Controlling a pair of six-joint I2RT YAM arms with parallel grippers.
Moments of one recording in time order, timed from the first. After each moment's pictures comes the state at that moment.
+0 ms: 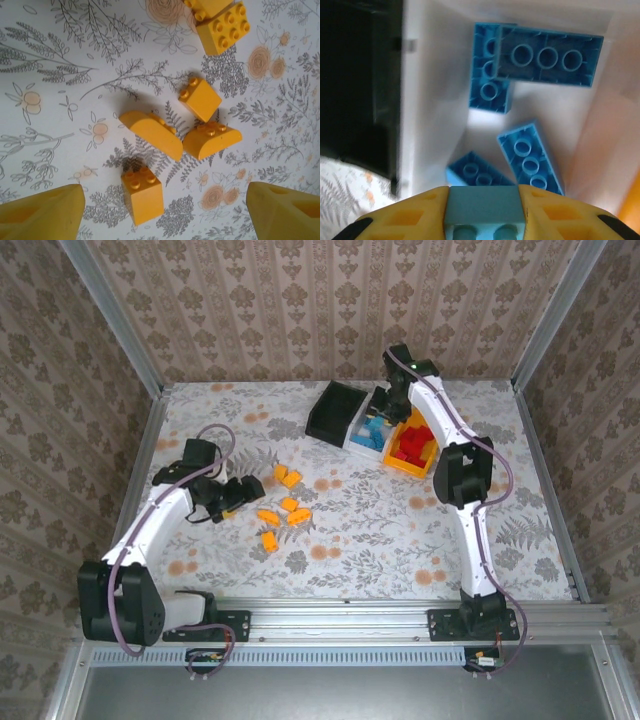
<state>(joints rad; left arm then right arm) -0.17 1.24 0.90 -0.86 0.39 -0.50 0.22 2.47 2.45 -1.17 -0.20 0.63</state>
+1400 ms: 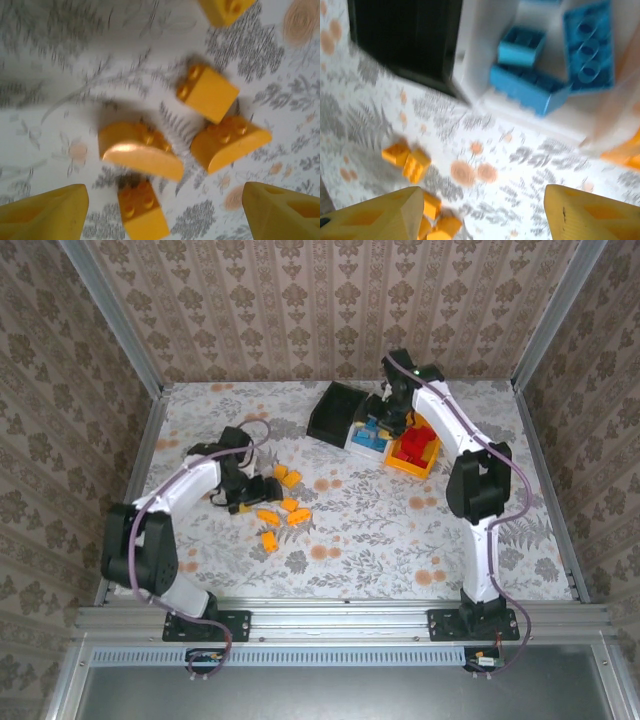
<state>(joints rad) -0.32 1.59 1.12 -0.90 0.31 -0.40 0.29 2.13 2.02 -1.09 -0.33 0.63</state>
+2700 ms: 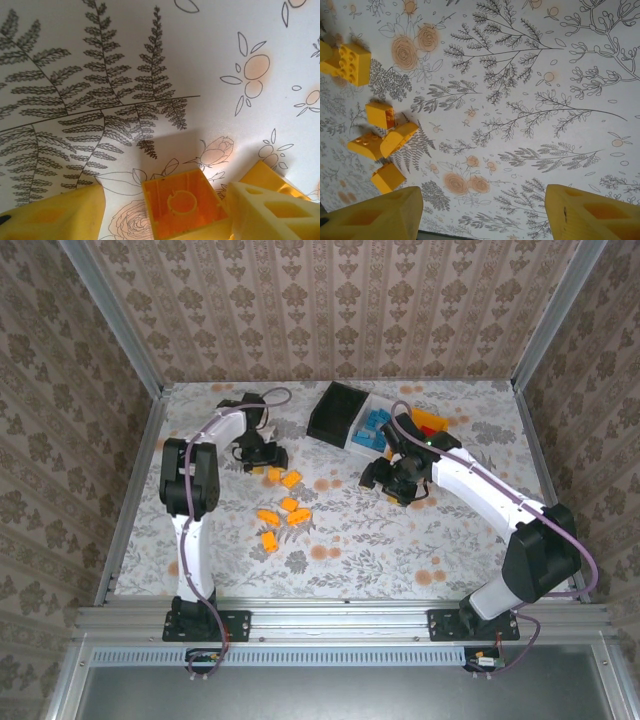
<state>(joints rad) -0.27 2.22 1.74 -1.03 0.27 -0.13 0.46 1.53 1.27 -0.94 -0.21 0.90</state>
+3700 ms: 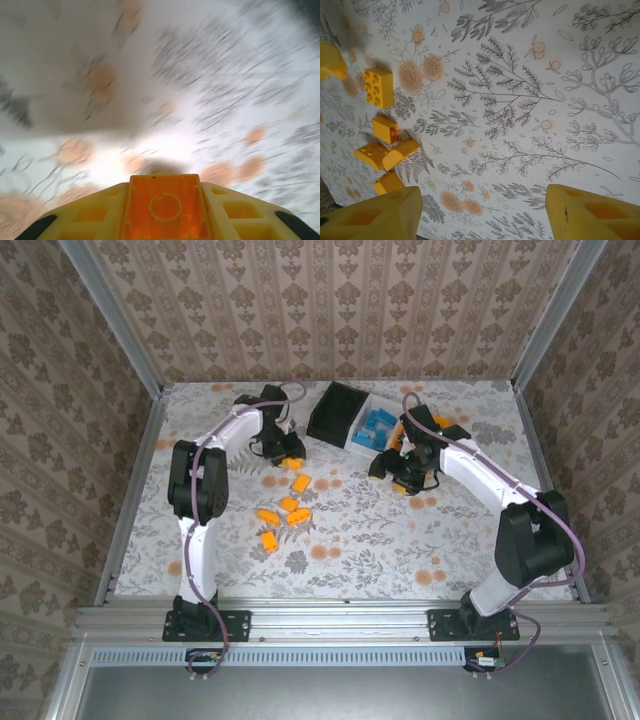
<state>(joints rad) -0.37 2.19 1.83 -0.96 0.41 -0.46 0.31 1.60 1.25 -0.85 -0.36 0.69</state>
